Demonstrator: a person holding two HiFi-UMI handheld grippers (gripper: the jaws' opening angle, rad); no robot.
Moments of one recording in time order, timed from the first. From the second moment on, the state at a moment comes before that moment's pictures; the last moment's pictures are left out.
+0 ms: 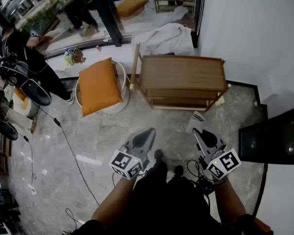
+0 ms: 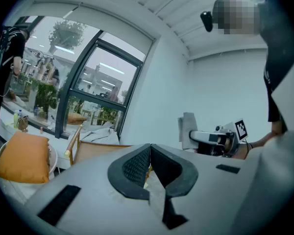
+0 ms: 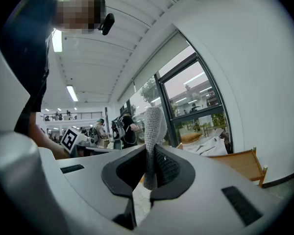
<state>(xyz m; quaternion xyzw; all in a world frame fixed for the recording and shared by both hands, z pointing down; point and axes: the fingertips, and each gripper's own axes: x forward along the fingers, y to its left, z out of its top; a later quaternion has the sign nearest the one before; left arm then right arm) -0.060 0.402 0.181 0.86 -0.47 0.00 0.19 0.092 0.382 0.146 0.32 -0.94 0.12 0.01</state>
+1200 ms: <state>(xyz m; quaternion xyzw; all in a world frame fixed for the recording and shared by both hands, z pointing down) -0.040 0.427 0.151 0.88 -0.47 -0.04 0.12 0.099 0.409 0.115 0.30 -0.95 0.06 0.00</state>
